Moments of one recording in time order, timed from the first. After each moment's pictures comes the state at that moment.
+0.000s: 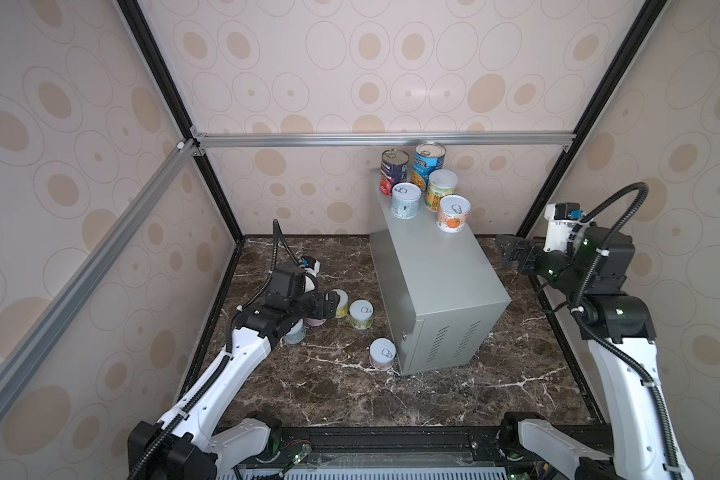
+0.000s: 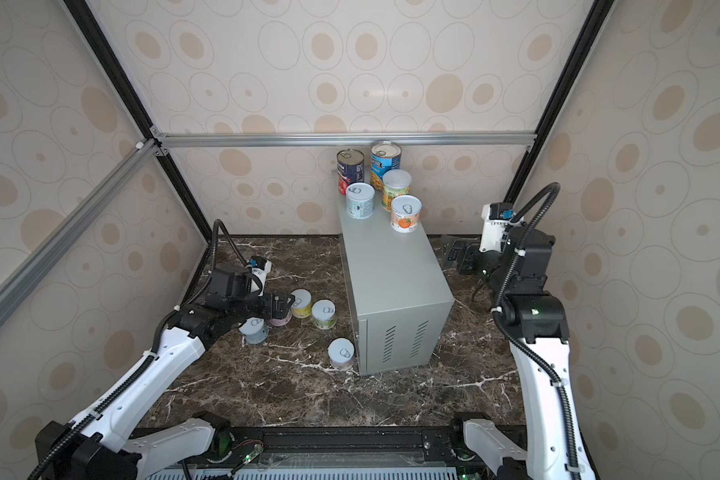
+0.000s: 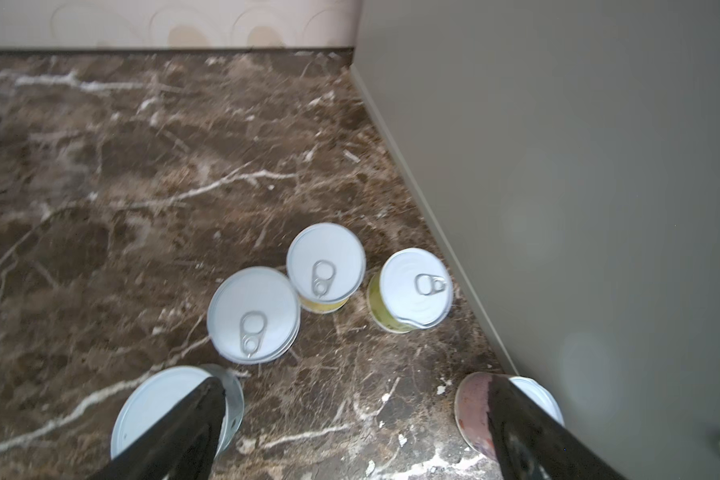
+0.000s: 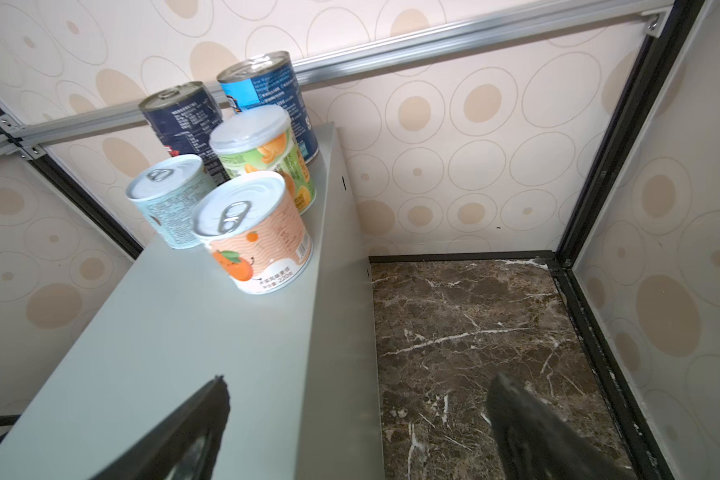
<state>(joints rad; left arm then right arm) -0.34 1.12 0.96 -0.58 0.02 -0.24 -0.01 1.01 1.43 -0.69 -0.21 0.14</state>
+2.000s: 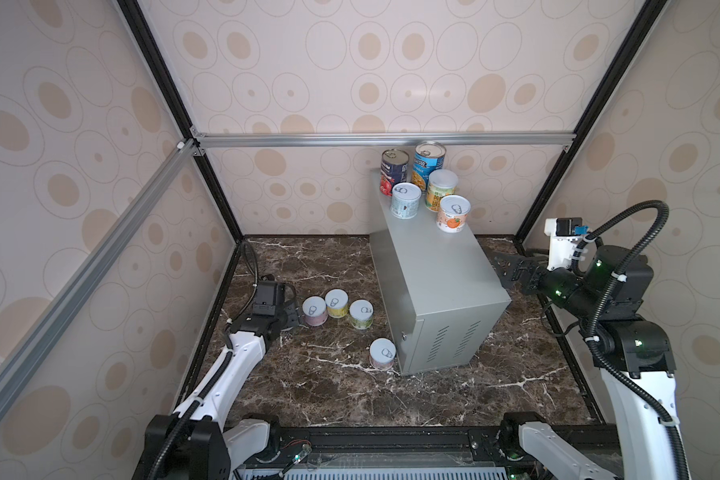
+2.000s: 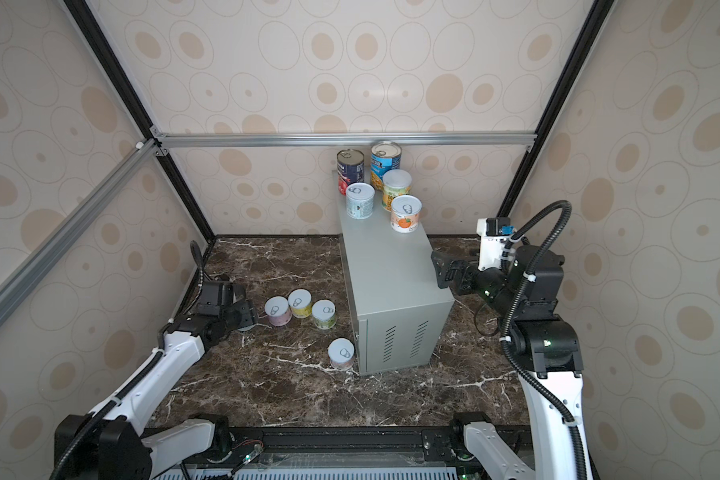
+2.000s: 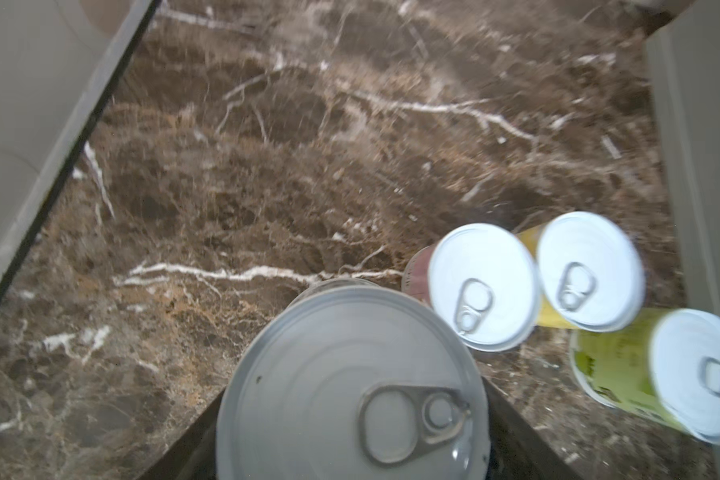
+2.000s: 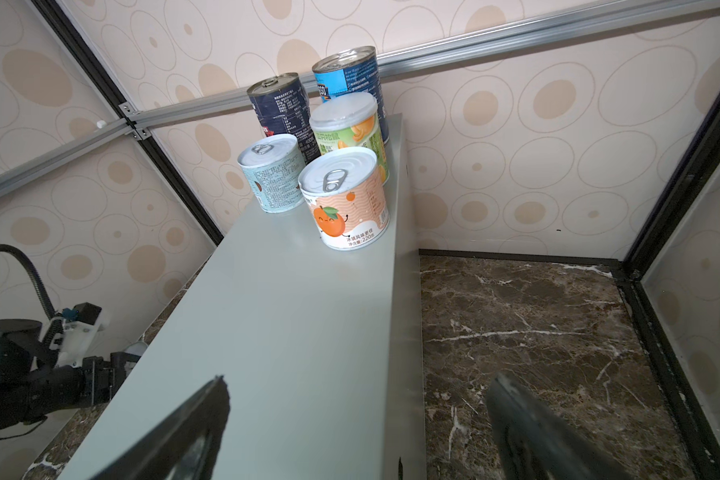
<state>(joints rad) -0.11 1.10 0.82 -0.54 -0.15 -0.32 0.03 0.92 1.41 -0.74 -0.34 0.15</state>
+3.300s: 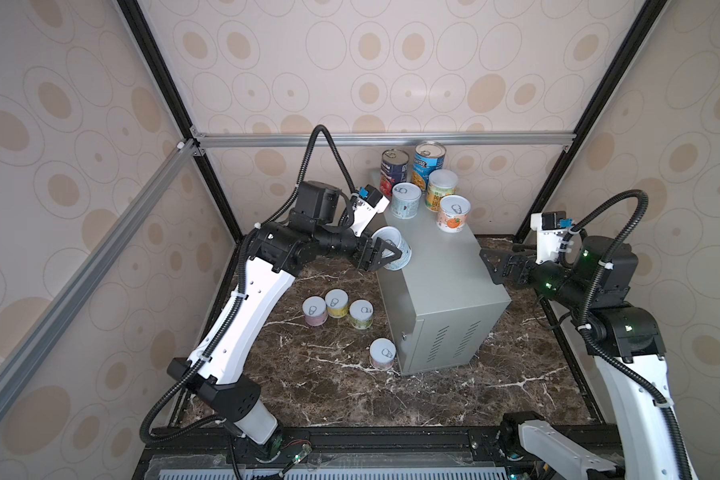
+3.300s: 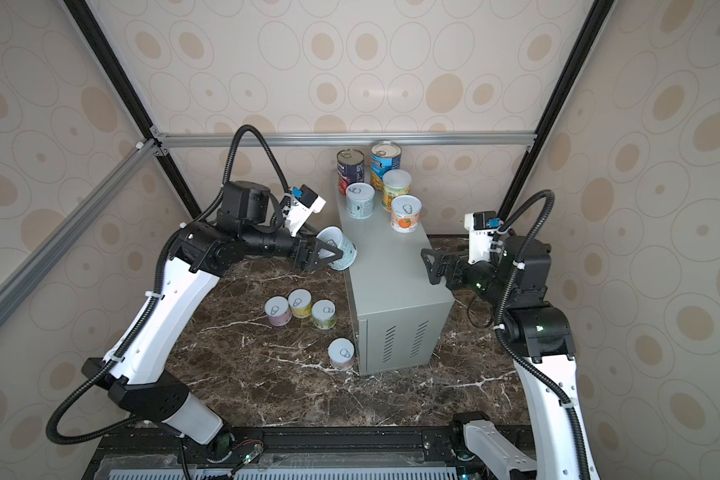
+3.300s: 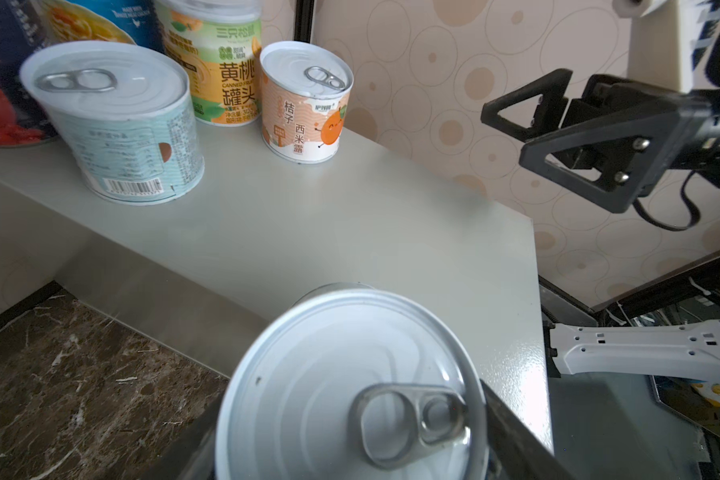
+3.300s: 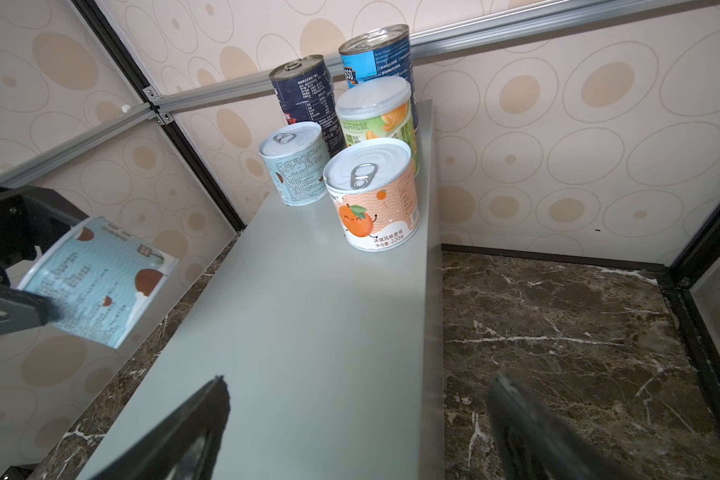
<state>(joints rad) -0.57 1.64 2.12 -1.03 0.55 0.05 0.09 0.98 1.44 -0.74 -0.36 0.15</state>
